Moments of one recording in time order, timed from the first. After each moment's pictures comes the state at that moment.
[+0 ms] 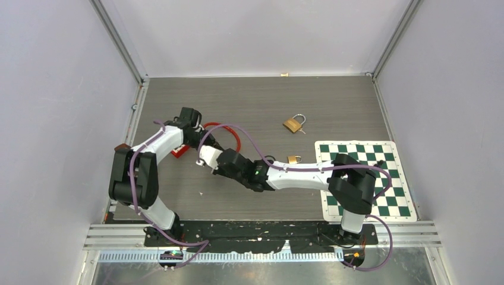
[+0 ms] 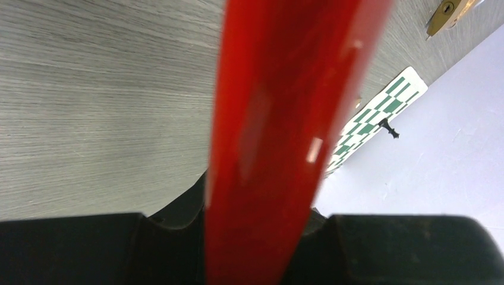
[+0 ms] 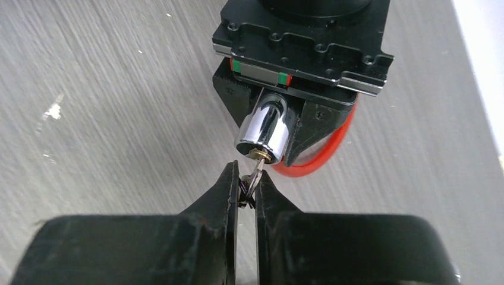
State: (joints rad) left arm -0.19 1.63 1.02 -0.61 0.53 -0.94; right arm 1.18 1.79 1.21 0.03 0.32 -0.27
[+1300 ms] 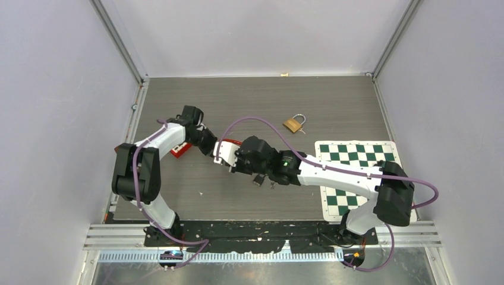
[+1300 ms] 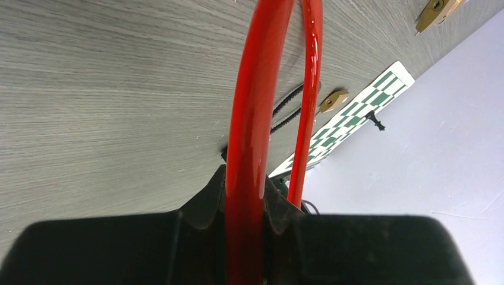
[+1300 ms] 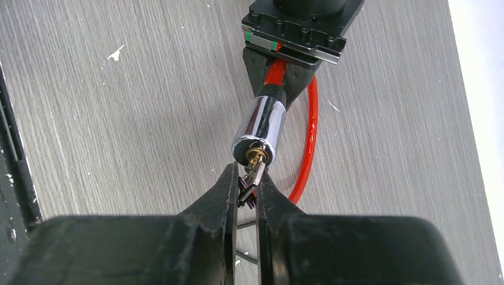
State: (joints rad) left arm -0.19 1.68 1.06 -0.61 0.57 -0.97; right arm 1.13 1.48 1.13 -0.18 0.10 -0.41
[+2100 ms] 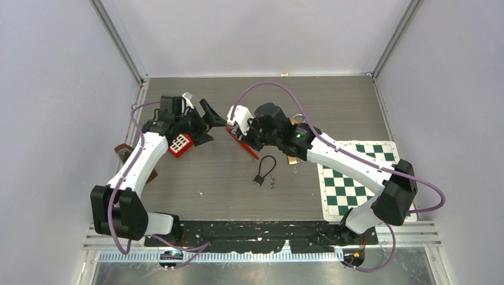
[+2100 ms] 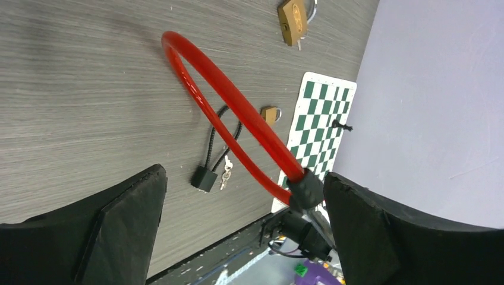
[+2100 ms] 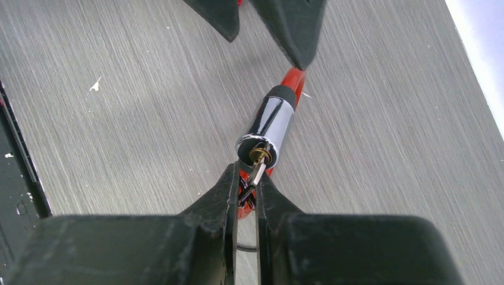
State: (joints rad) left arm -0.16 1.36 1.10 -0.51 0.52 -0.83; right arm 0.93 1.50 1.35 -0.39 -0.07 -0.31
